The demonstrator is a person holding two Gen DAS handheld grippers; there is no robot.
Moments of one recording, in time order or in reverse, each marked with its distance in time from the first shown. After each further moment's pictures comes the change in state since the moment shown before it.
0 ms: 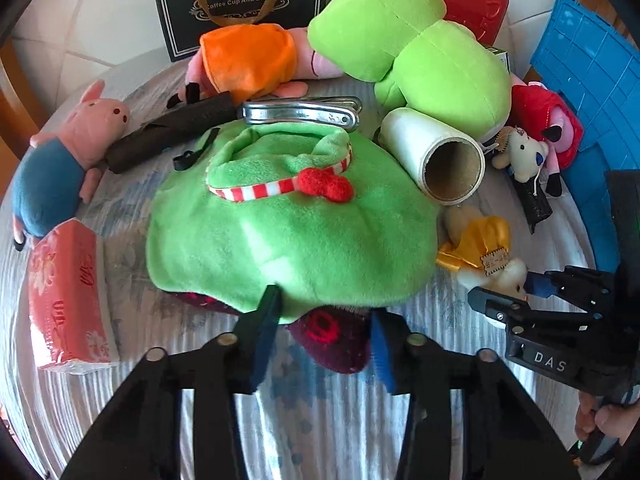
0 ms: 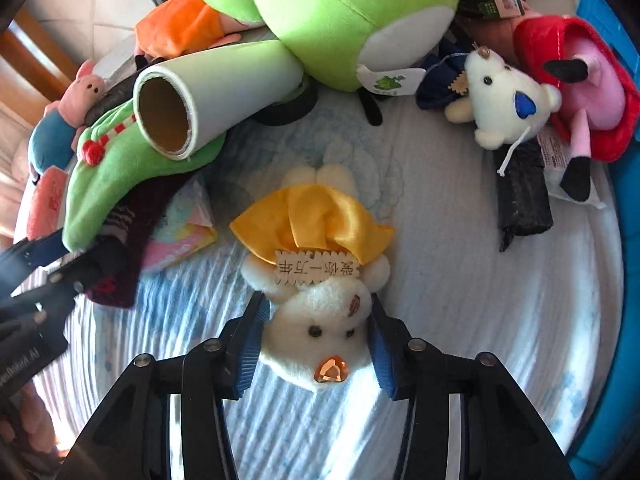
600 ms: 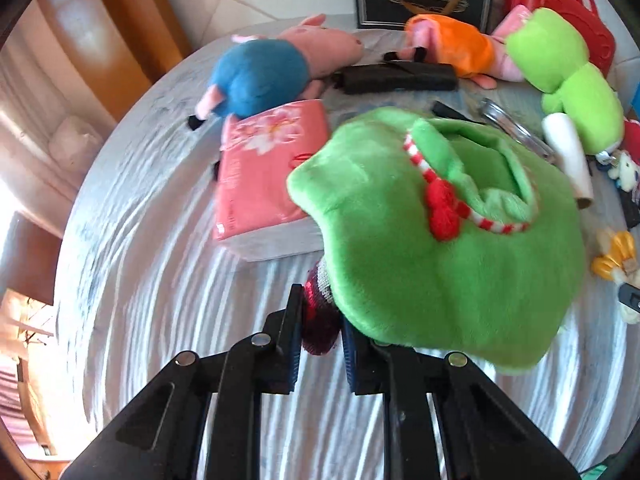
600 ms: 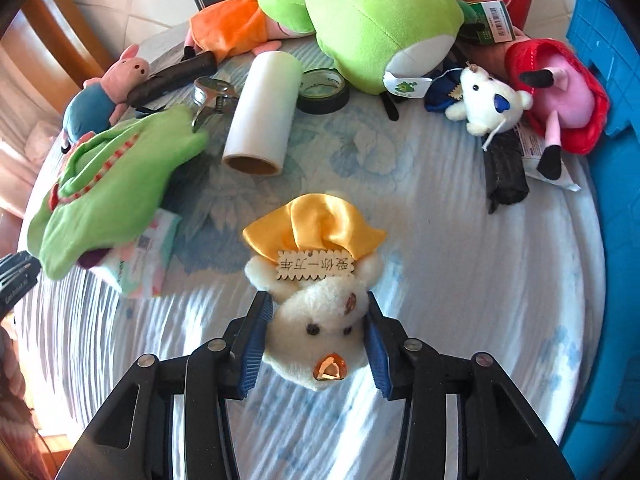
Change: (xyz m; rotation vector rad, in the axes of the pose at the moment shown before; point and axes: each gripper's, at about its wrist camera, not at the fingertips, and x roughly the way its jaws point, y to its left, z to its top) left arm -0.052 0.136 -0.092 -0.252 0.018 0.351; right arm -0.042 0.016 -0.049 -0.055 -0.060 0.004
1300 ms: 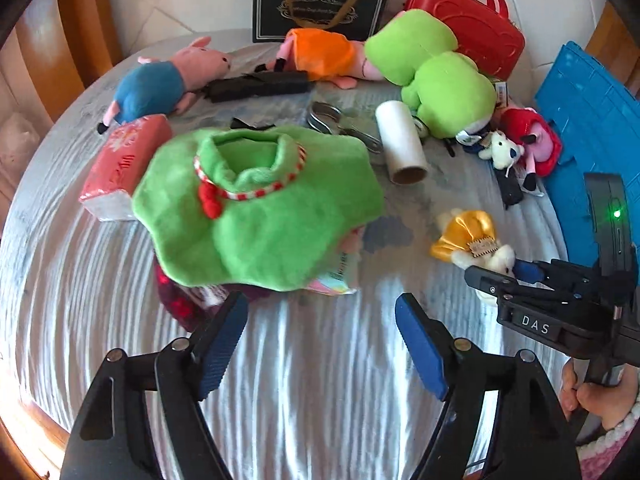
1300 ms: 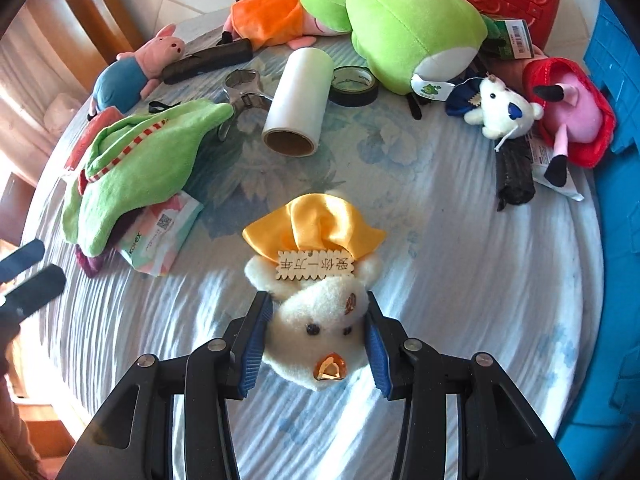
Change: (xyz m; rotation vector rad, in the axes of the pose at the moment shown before) left arm -0.074 -0.113 -0.043 0.021 -0.013 -0.335; right arm -0.009 0.013 -0.020 -0.105 -0.004 0.025
